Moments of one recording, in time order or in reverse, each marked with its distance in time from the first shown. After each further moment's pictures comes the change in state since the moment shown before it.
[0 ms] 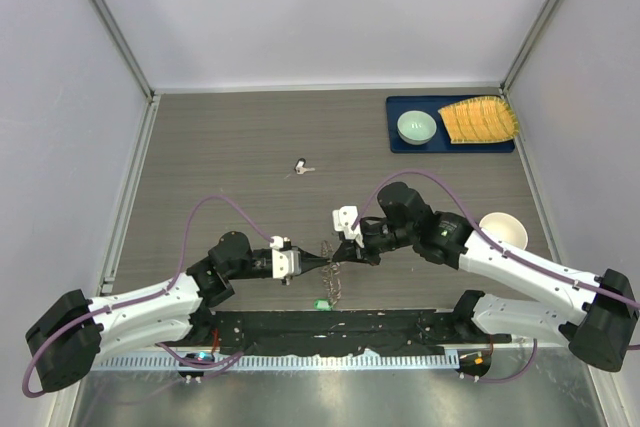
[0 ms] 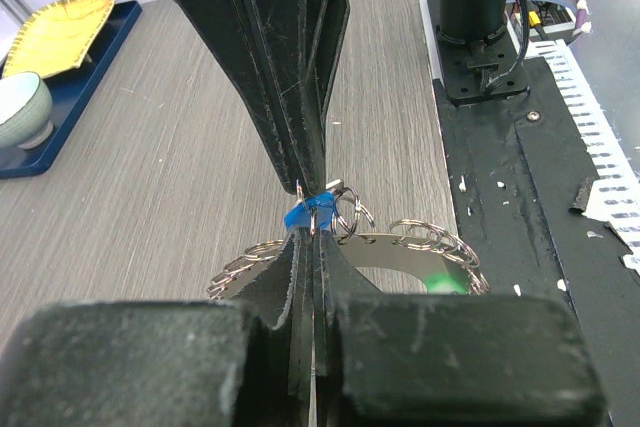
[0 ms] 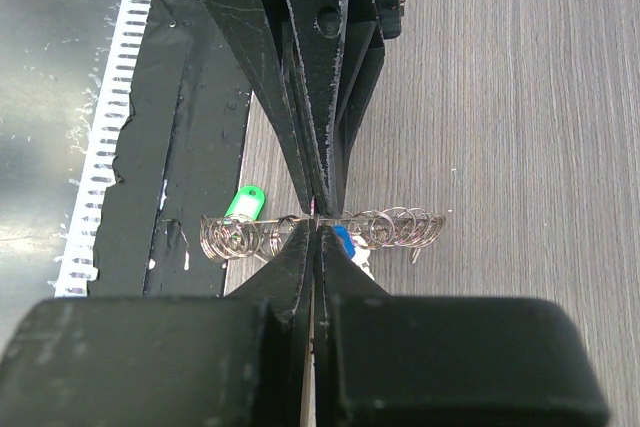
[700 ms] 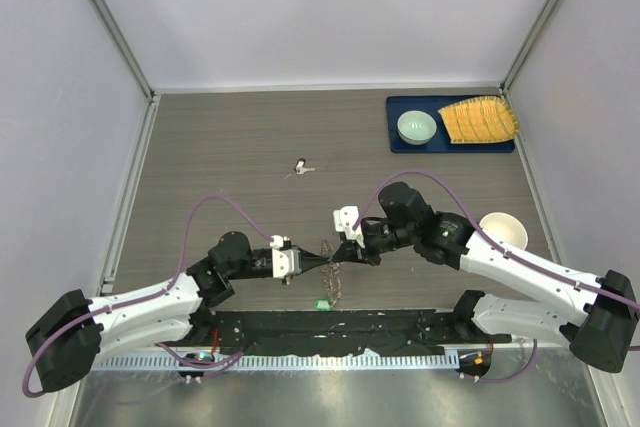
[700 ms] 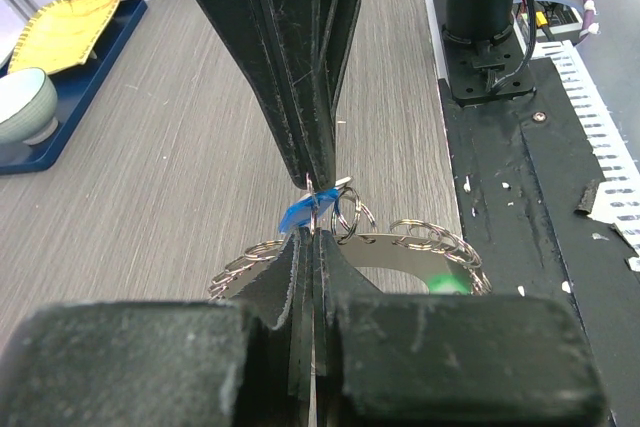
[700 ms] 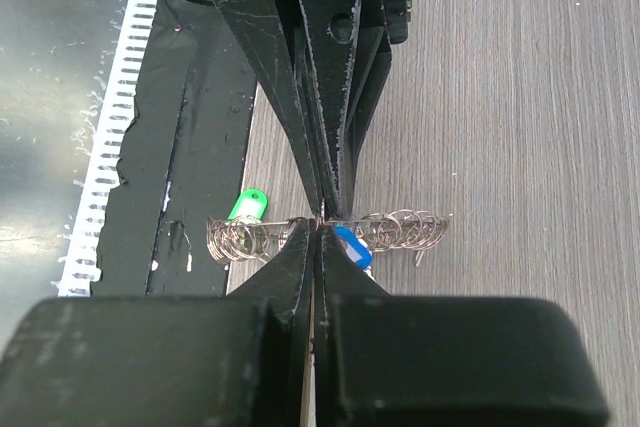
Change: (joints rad) left arm 0.000 0.000 0.000 0.001 -0.012 -0.003; right arm 0.000 -0.007 0.000 0.002 -0.007 0.000
